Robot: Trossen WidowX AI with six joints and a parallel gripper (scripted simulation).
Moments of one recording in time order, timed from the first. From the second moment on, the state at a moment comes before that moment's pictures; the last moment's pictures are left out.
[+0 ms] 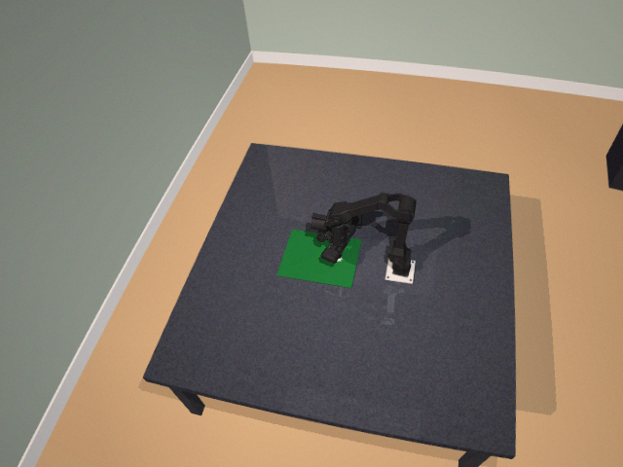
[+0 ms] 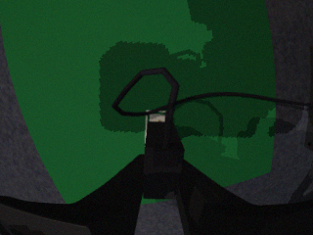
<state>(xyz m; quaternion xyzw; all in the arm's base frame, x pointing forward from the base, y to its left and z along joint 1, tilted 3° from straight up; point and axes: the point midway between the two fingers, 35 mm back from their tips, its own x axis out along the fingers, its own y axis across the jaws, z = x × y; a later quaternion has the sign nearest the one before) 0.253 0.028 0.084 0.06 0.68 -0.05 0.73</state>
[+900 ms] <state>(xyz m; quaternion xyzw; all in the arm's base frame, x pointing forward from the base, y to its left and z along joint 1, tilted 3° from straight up) 0.254 0.028 0.070 0.06 0.68 -0.04 0.73</state>
